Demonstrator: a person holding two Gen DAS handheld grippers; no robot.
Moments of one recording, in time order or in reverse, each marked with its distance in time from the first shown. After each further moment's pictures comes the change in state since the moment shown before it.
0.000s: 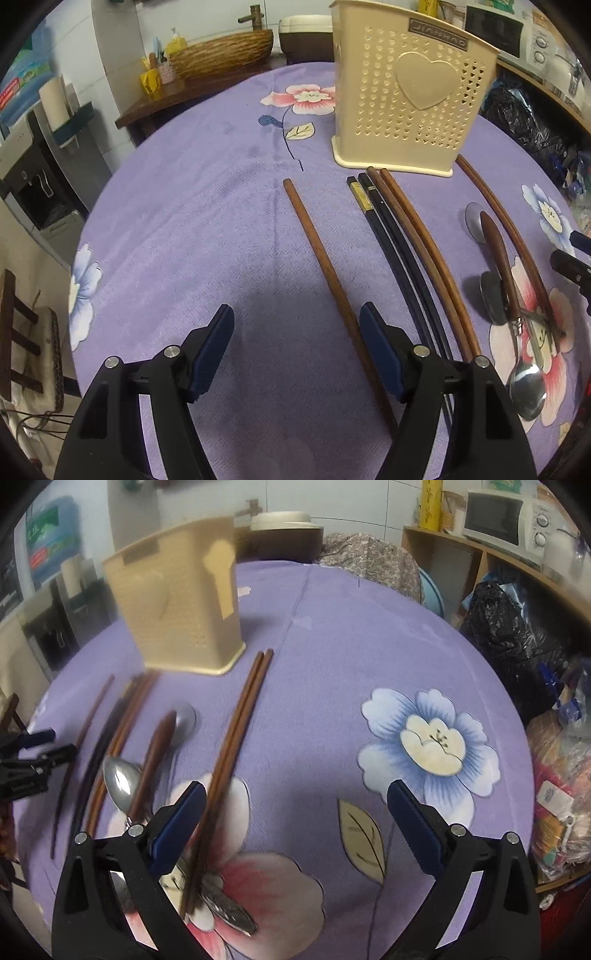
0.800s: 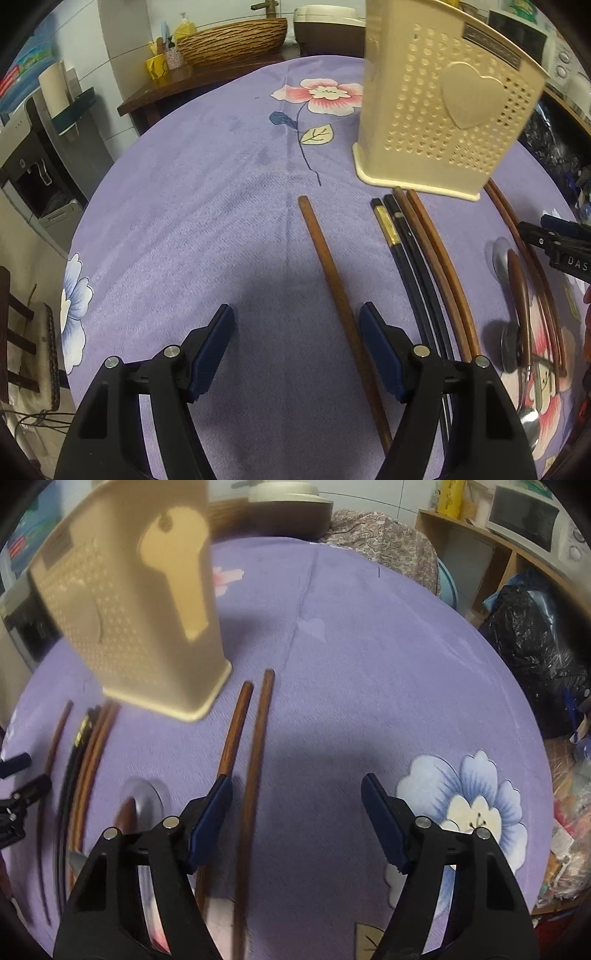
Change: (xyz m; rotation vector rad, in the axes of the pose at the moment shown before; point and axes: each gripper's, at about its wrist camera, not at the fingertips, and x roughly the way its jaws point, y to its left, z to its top) left arm 0.020 0.009 0.027 -0.050 0.037 0.013; right arm 0.081 0.016 0.063 -0.017 0.081 -0.032
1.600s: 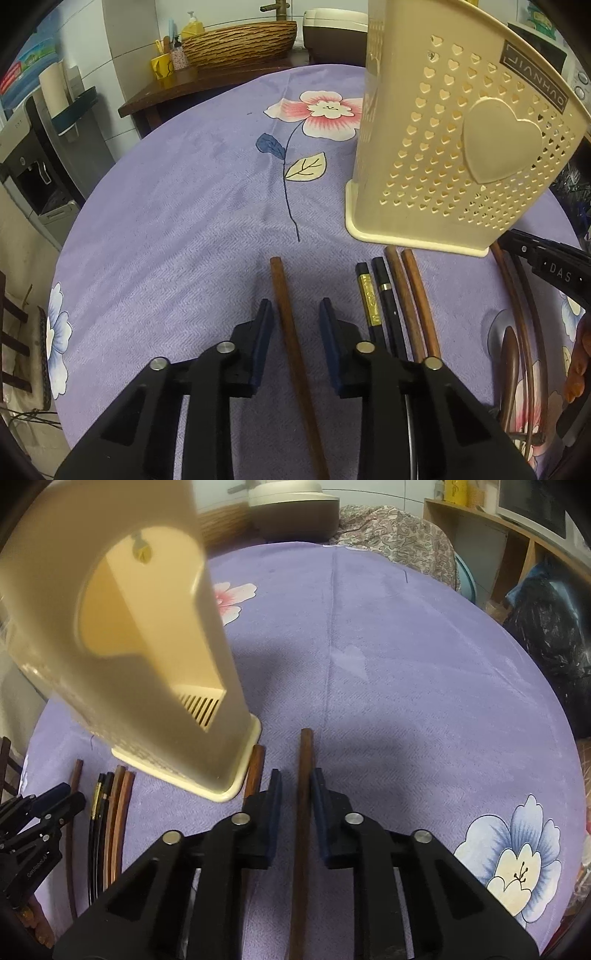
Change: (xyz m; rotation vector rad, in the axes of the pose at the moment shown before) left arm 0.016 -0.019 0.036 -0.057 -0.019 0.017; right arm 0.044 0.018 0.038 0.066 -0.005 0.072
